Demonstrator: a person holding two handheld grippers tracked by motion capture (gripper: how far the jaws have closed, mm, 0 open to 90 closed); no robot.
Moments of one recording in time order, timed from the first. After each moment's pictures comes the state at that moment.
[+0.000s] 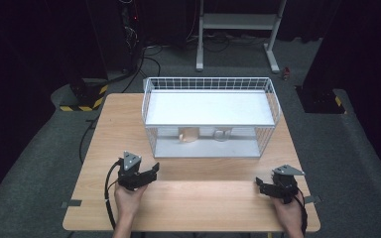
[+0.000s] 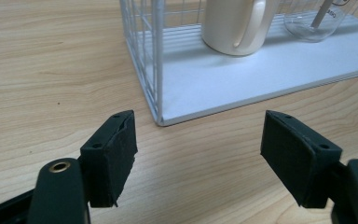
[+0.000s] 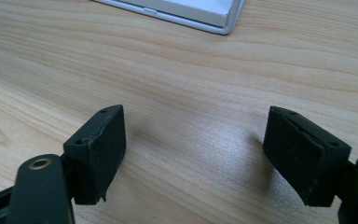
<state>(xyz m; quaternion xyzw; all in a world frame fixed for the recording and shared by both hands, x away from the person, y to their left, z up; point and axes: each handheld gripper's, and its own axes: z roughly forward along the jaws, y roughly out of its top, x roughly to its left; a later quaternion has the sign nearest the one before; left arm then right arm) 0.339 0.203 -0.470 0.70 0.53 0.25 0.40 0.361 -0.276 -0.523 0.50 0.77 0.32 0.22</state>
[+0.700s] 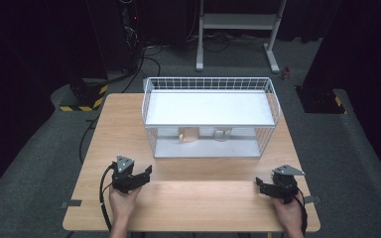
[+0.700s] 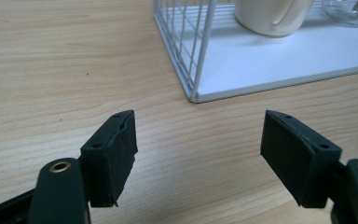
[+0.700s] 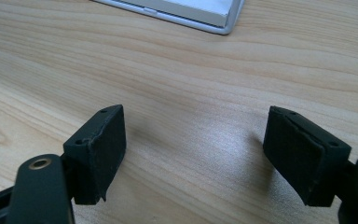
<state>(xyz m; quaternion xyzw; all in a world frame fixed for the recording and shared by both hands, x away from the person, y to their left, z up) 0.339 0.223 -0.490 0.69 0.56 0.25 0.38 0.361 -0.276 -0.523 0.50 0.77 0.32 0.22</state>
